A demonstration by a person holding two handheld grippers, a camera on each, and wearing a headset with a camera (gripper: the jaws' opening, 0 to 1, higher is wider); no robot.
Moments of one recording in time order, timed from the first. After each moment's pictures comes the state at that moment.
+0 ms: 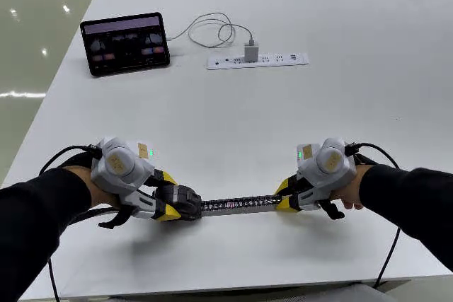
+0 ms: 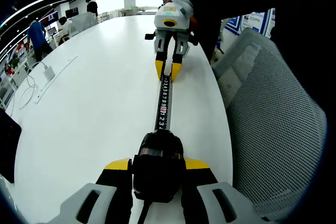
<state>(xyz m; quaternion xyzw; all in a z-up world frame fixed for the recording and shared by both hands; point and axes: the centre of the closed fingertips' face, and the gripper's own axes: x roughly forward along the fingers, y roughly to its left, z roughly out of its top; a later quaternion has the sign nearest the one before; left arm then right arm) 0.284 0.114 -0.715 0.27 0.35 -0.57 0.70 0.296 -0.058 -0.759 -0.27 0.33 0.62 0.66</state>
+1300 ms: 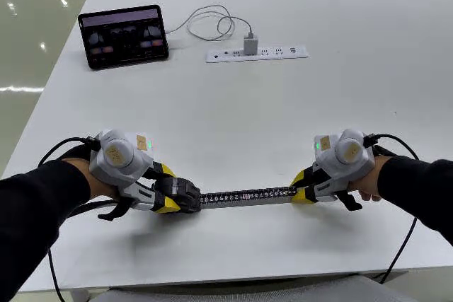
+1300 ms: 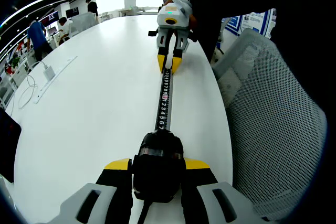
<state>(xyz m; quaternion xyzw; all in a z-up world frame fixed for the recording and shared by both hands) 0.283 0.113 -0.714 0.26 0.35 -0.56 0.70 0.299 -0.092 -0.758 -0.28 0.34 0.61 0.66</state>
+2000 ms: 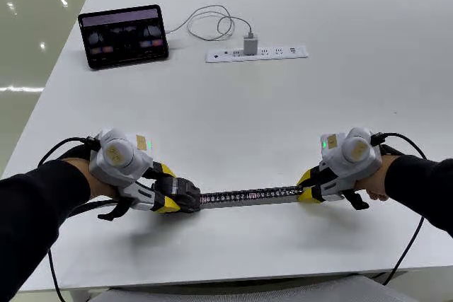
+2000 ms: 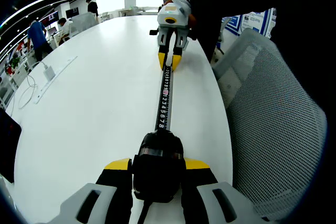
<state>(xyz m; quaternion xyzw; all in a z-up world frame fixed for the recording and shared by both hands) 0.282 0.113 -0.713 0.27 0.35 -0.56 0.70 0.299 -0.105 -0.760 -0.27 0.35 0.60 0.66</state>
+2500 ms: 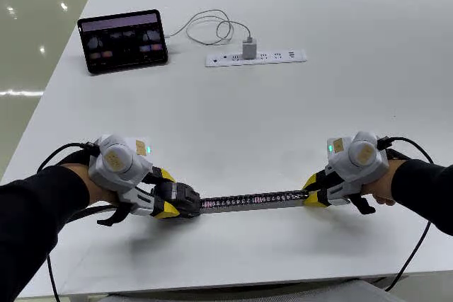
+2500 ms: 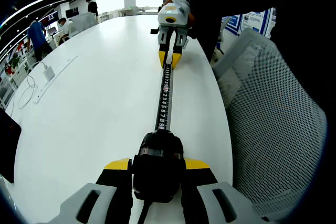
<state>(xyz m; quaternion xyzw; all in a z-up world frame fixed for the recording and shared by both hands) 0.284 0.114 -0.715 0.27 0.35 -0.57 0.70 0.300 -0.116 -0.759 -0.27 0.36 0.60 0.66</state>
